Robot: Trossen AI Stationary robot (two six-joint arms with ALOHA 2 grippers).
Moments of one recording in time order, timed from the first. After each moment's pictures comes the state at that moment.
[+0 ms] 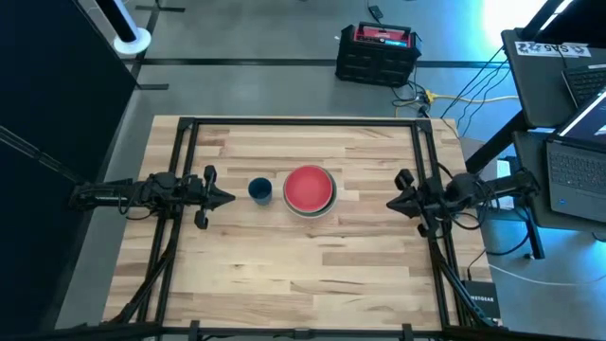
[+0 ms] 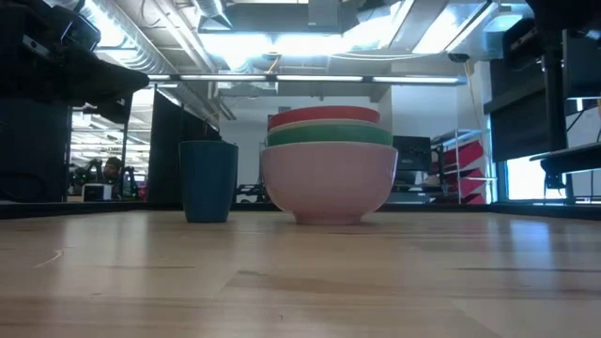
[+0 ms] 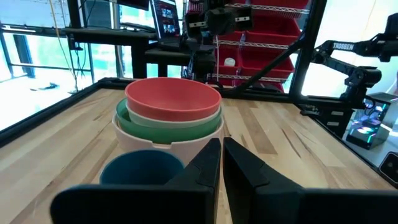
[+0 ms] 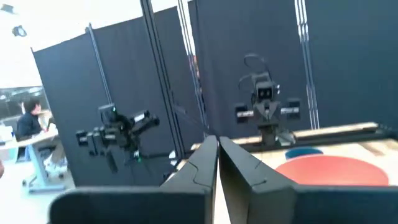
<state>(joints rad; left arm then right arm) 0.00 0.04 0.01 0.01 -0.01 -0.06 0.26 0.11 0.13 0.18 0.00 0.21</state>
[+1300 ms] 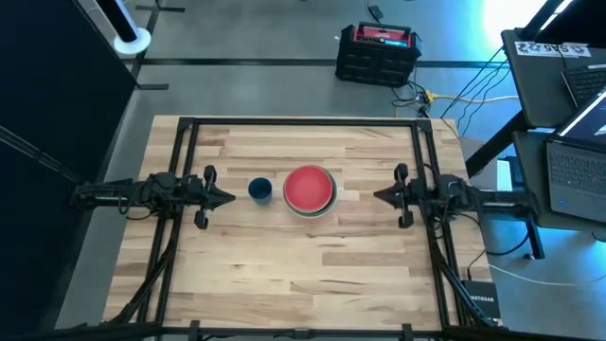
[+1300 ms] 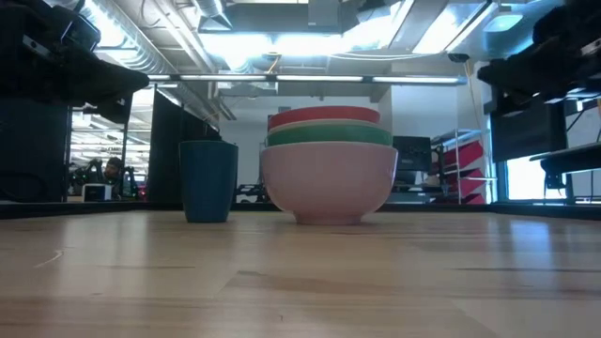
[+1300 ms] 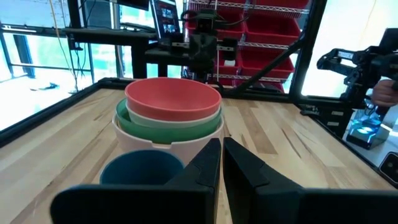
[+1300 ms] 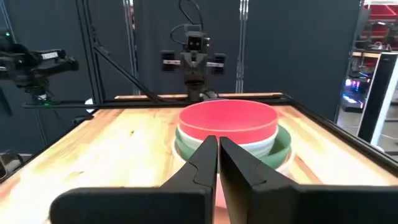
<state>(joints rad) 0.00 0.04 0.01 0.01 -0.01 -0.06 -0.04 0.00 0.01 0.03 -0.10 0.03</state>
